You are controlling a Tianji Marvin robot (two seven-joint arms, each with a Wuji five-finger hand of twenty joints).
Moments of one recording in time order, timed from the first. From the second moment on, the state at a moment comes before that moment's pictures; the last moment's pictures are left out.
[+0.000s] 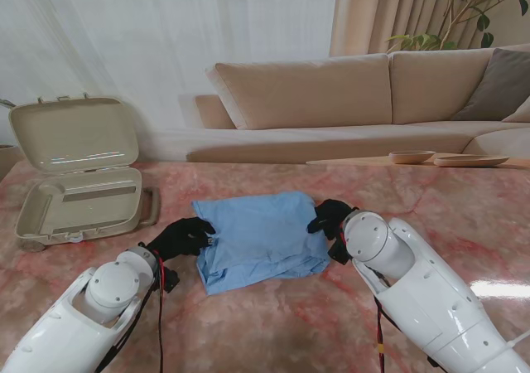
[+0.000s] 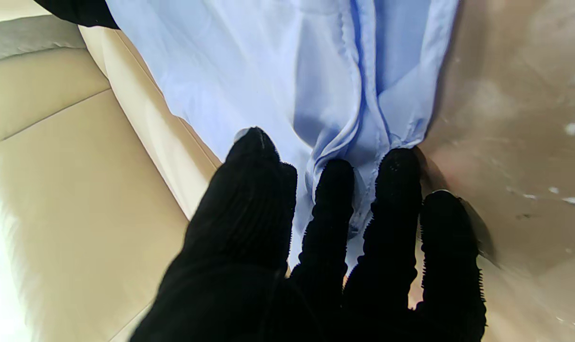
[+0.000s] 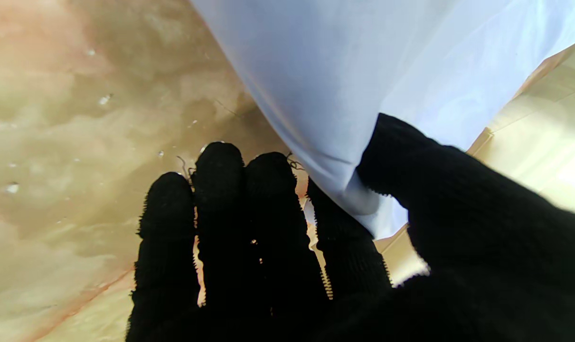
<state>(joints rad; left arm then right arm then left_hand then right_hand) 1.51 -1.13 -1.20 -1.43 0.10 0.05 -0.14 -1.30 -1.10 1.04 -1.52 -0.35 0.54 0.25 1.23 -0.26 0.03 -0.06 0.52 0.12 0.63 0.48 0.68 0.20 0.49 0.72 0.63 0.34 0.68 0.90 0.14 0.36 1.18 0.85 0.63 -0.64 1.03 -0.01 0.83 0.14 1.15 0.85 0.90 0.27 1.05 1.07 0.75 0.30 1.12 0.84 0.28 0.32 1.28 0.84</state>
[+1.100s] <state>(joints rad) 1.37 -1.15 -1.04 -1.30 -0.01 -0.04 -0.19 -1.29 -1.11 1.04 -1.57 -0.33 0.58 0.18 1.23 -0.26 0.03 -0.06 0.52 0.13 0.62 0.48 0.68 0.20 0.49 0.72 0.63 0.34 0.68 0.90 0.14 0.32 1.22 0.85 0.59 -0.78 1.17 0.04 0.94 0.18 1.15 0.85 1.09 0.27 1.15 1.11 1.01 0.33 1.41 0.91 0.50 0.41 1.53 0.86</state>
